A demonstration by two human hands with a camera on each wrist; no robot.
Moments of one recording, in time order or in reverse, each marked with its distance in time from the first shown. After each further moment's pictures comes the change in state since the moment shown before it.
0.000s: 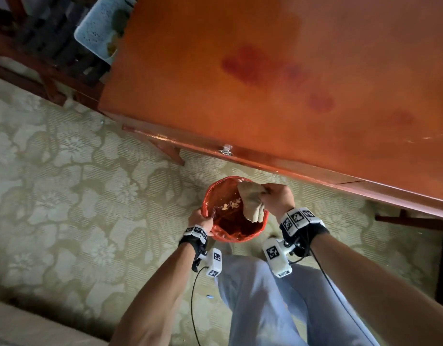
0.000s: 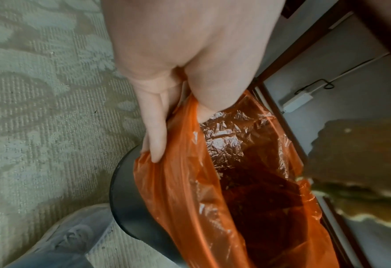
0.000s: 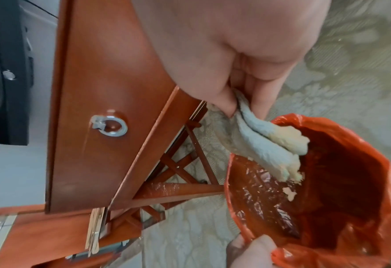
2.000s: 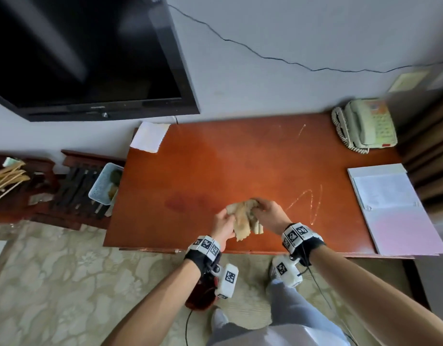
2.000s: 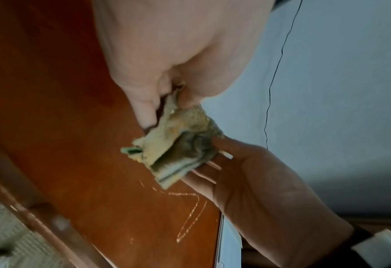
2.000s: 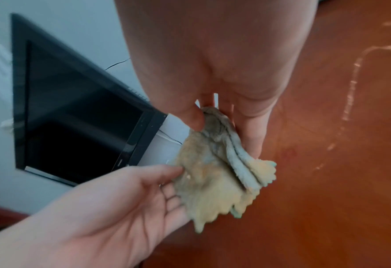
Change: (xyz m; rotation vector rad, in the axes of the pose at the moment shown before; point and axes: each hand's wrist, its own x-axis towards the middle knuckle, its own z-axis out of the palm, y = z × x) left_hand -0.432 0.364 0.080 0.020 -0.345 0.475; right_hand -0.095 -0.076 -0.379 0.208 -0.009 -0.324
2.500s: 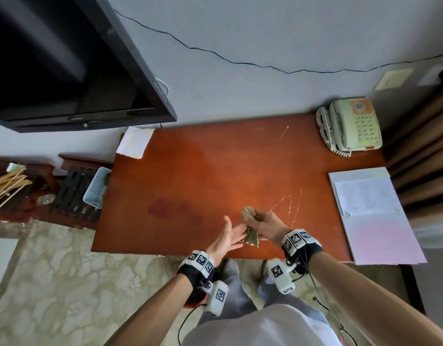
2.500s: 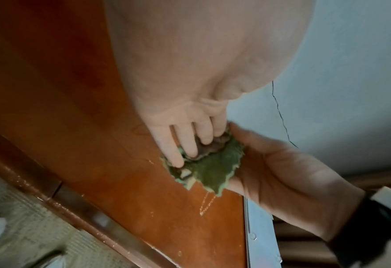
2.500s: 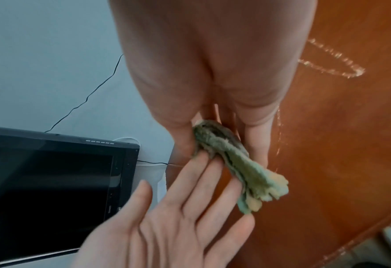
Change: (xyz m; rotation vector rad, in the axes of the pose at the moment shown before) left_hand -0.016 0.015 0.086 0.122 -0.402 -0.027; right_hand -0.003 0.059 -0.071 0.413 -0.171 0.207
